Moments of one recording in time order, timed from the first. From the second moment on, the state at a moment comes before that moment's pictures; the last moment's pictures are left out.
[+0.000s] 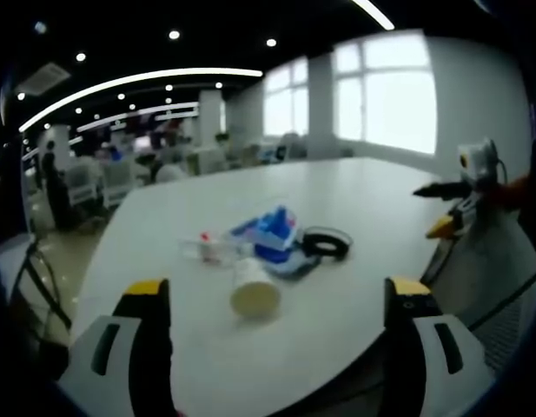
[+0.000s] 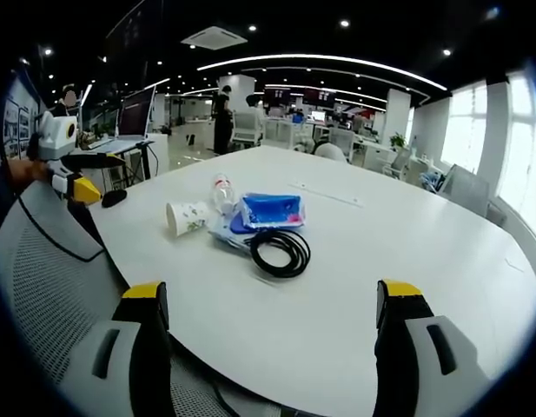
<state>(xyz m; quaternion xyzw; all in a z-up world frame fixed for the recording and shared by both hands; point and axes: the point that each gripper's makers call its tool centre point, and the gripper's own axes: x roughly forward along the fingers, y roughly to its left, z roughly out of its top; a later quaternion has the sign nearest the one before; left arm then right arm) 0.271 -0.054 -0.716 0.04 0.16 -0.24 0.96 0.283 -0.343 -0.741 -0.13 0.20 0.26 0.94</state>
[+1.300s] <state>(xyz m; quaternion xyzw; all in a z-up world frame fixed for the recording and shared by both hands) 0.303 -0.064 -0.697 0.10 0.16 -0.29 0.94 0.284 -0.345 -0.741 -0.13 0.21 0.25 0.94</state>
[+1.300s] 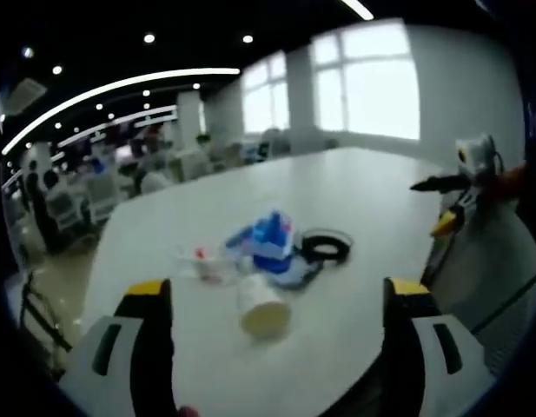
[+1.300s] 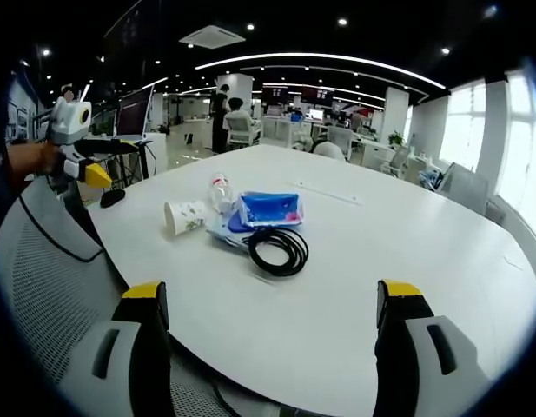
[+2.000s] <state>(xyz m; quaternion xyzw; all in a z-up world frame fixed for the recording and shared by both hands) 0.346 -0.067 -0.683 0.18 0.15 -0.33 0.92 0.283 -0.347 -0.743 -0.12 0.21 0.25 0.94</state>
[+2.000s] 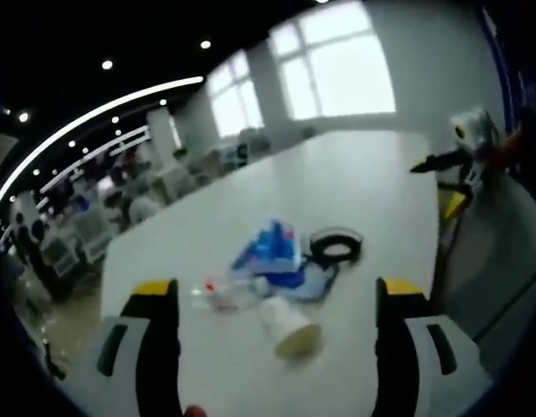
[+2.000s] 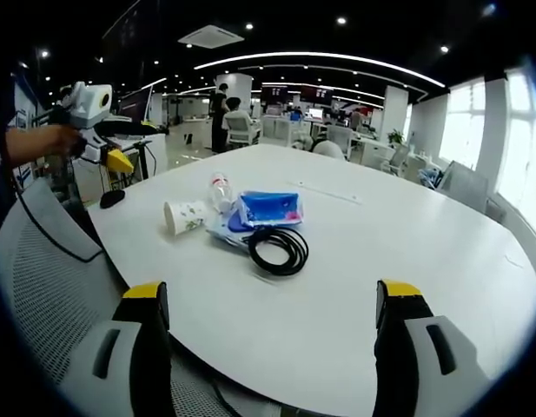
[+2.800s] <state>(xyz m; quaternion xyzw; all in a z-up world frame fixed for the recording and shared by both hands) 0.391 -0.063 -0.689 0.25 0.16 -0.36 0.89 0.283 -0.346 -0.745 -0.12 0.22 0.25 0.94</state>
